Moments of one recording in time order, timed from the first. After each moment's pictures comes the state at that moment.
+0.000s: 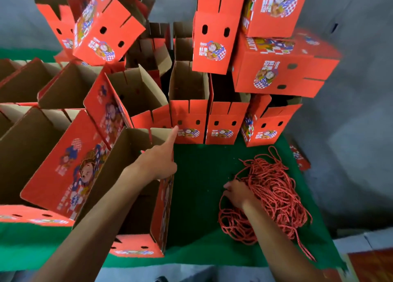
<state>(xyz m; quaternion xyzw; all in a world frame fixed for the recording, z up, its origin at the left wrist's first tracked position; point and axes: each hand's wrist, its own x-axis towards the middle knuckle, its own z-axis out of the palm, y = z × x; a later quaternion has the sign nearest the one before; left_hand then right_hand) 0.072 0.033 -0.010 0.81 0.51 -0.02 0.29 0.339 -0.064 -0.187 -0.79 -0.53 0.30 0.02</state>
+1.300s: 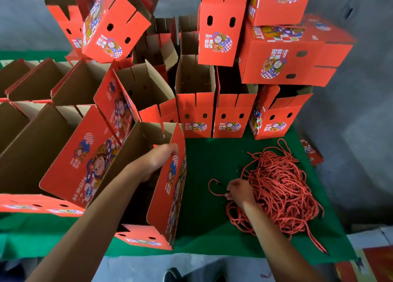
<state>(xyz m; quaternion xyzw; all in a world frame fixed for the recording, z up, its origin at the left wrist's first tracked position) 0.050 0.030 -0.027 0.56 0.59 0.03 0.59 0.304 -0.077 -0.219 -0.78 -0.26 0.45 0.36</state>
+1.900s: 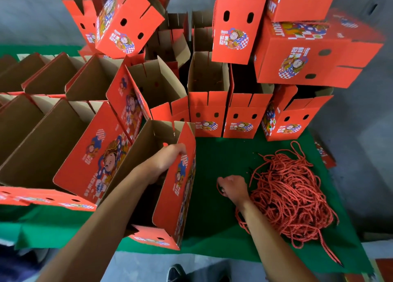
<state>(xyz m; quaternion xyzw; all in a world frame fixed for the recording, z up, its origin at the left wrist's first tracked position) 0.039 0.032 -0.035 0.53 0.57 0.06 0.62 0.261 -0.049 -0.209 -0.76 -0.33 0.43 0.35</state>
